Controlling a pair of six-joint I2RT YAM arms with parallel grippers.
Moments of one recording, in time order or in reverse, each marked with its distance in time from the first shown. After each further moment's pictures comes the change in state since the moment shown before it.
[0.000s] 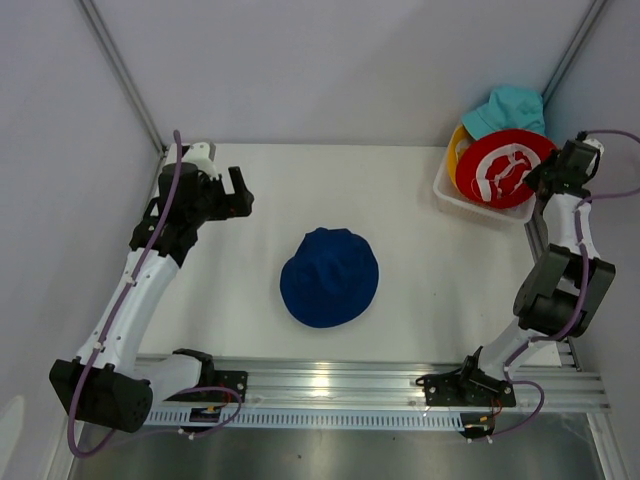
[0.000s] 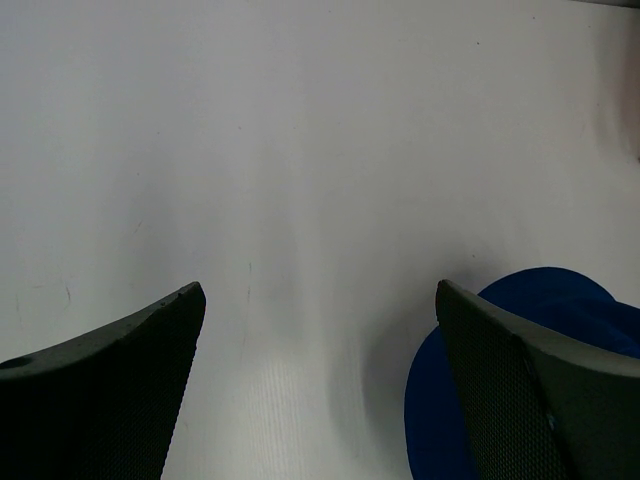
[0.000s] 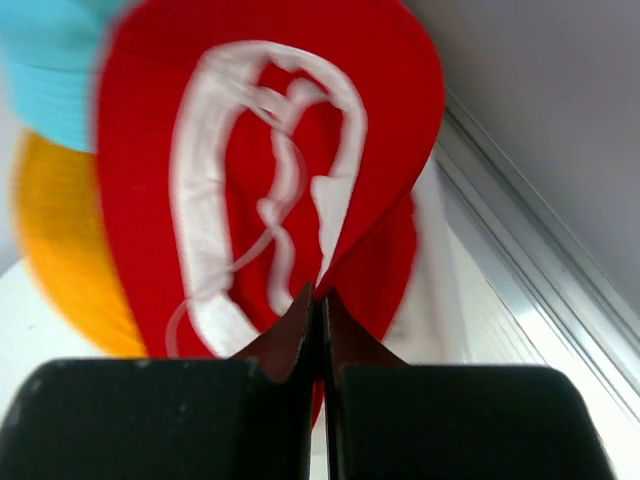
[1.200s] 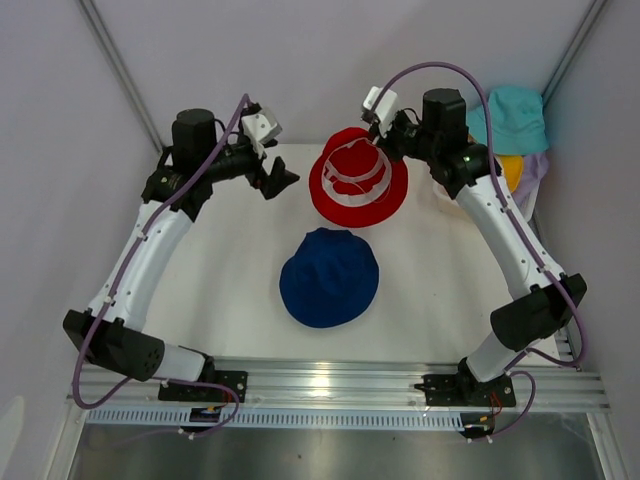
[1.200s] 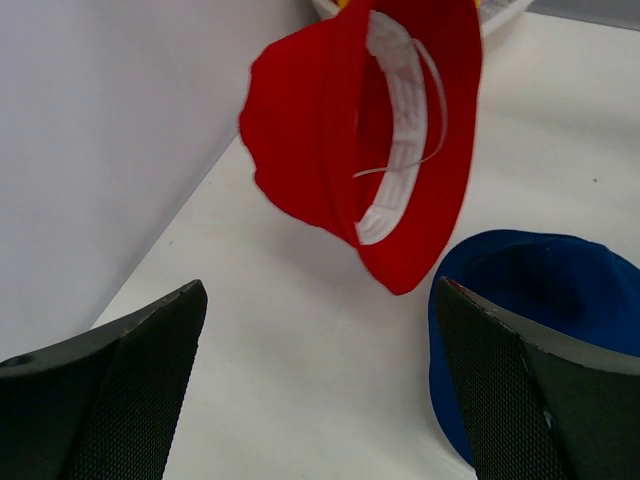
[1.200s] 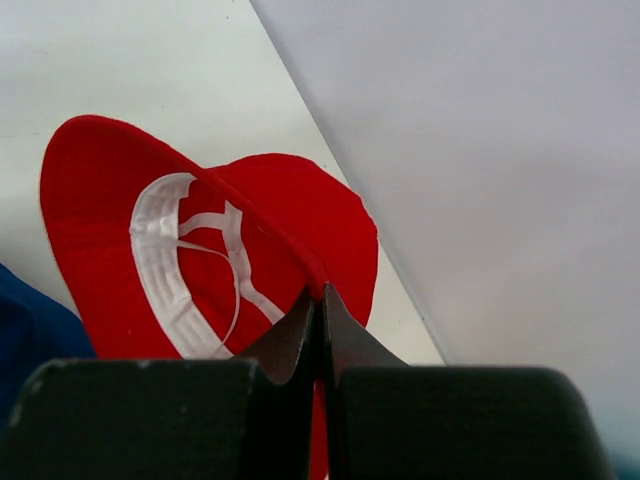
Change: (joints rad) left arm -0.103 0.267 0.433 -0.015 0.602 0.648; right arm 0.814 -0.082 0.460 -0.330 -0.373 -1.032
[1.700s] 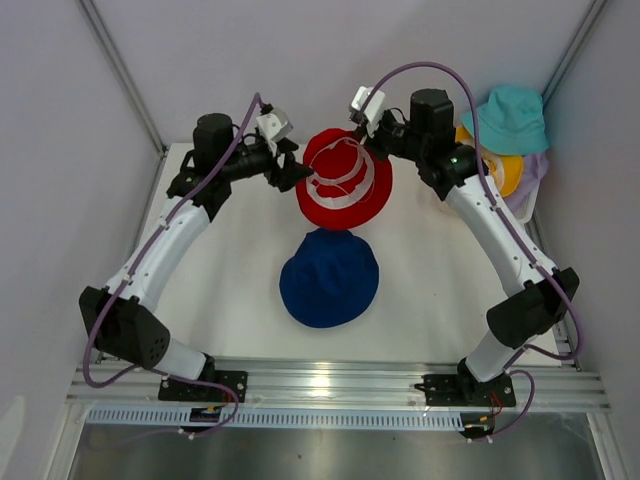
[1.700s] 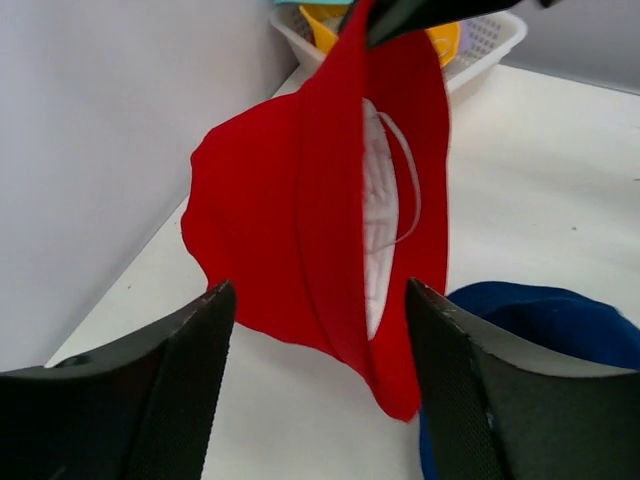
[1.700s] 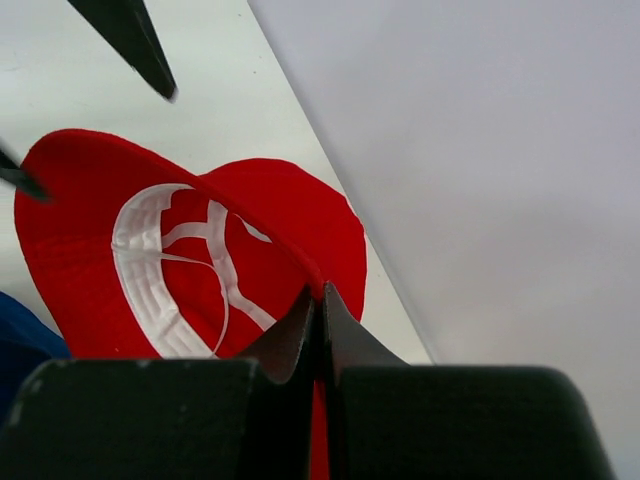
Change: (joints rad) left arm -0.029 0.058 -0.114 0.268 0.089 -0.129; right arm 0.054 0.028 0.000 0.098 -0.038 0.035
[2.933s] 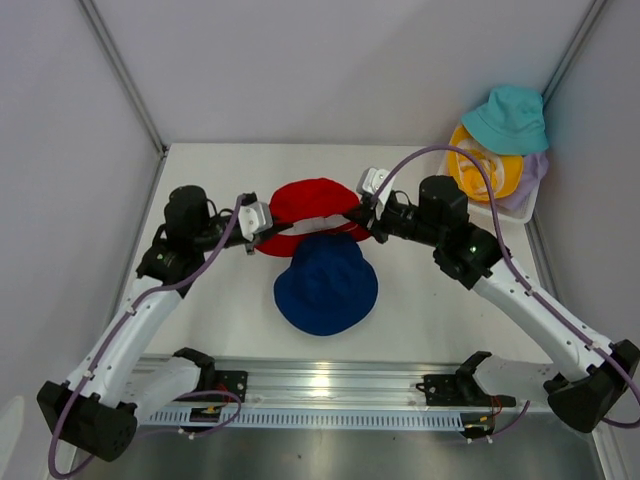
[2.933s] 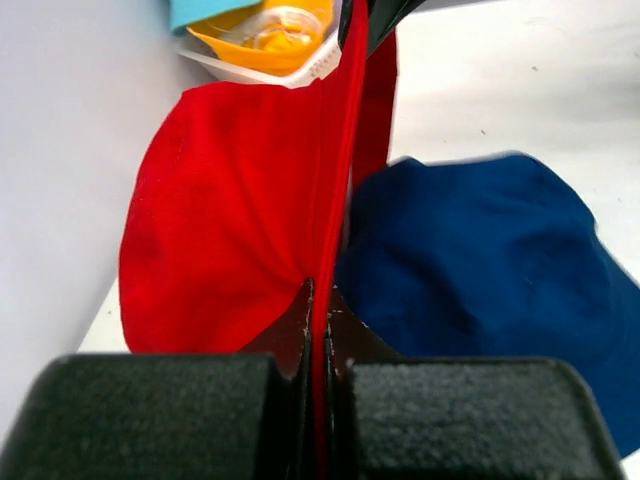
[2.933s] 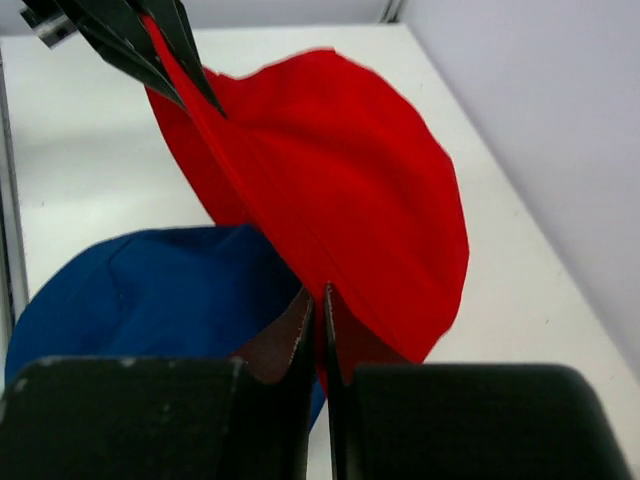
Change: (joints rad) left arm -0.011 -0.468 -0.482 0.001 0.145 0.258; right arm 0.214 -0.497 -0.624 0.185 0.033 0.244
